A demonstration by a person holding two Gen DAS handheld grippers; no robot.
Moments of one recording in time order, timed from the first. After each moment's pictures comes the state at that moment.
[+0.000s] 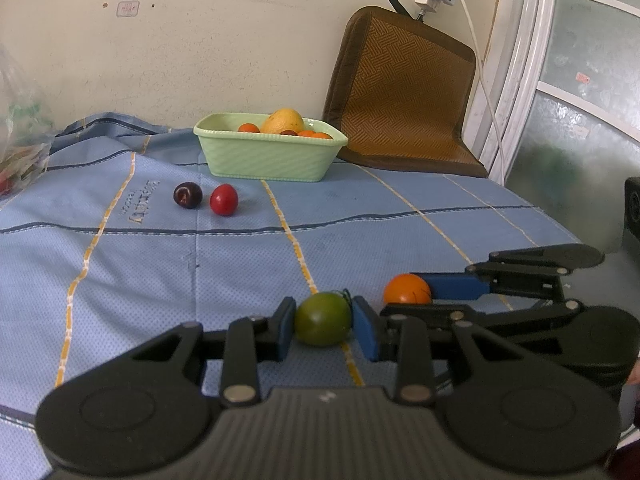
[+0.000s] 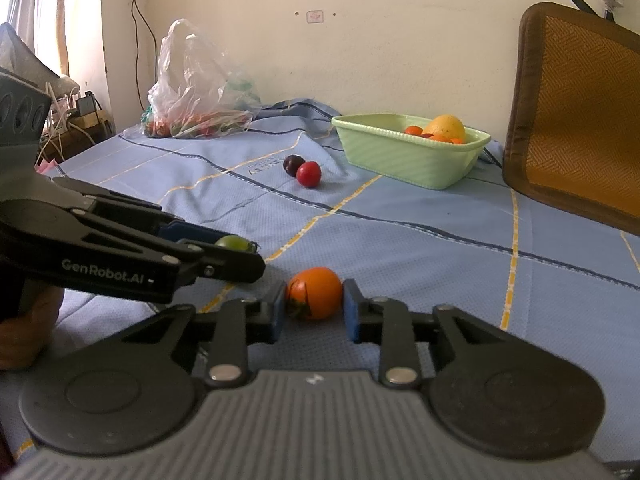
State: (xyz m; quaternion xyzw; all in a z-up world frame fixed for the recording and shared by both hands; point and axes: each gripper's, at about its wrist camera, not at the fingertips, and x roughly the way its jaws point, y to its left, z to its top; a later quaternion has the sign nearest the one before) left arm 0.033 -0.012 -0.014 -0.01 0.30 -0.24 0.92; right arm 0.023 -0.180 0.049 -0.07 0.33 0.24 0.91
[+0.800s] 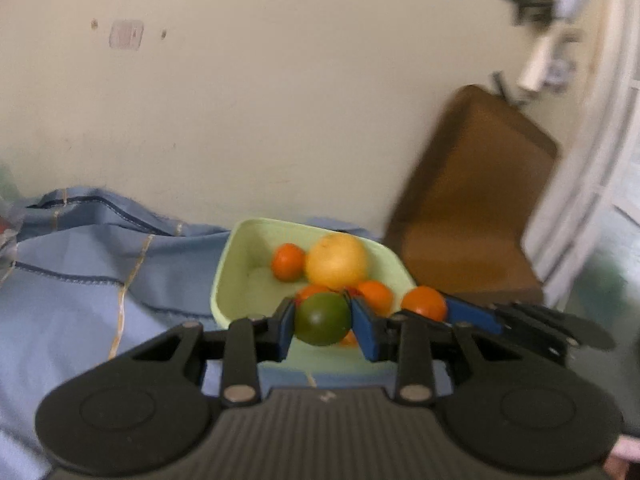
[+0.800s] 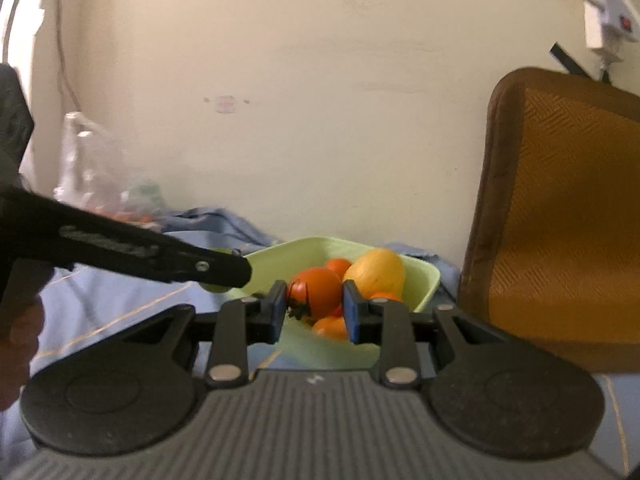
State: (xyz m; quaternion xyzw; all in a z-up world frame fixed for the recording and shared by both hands) left arm 0.226 -0.022 0.047 -0.08 0.29 -0.20 0.93; right arm 0.185 -0.184 0.073 -0.05 0.23 0.18 0.96
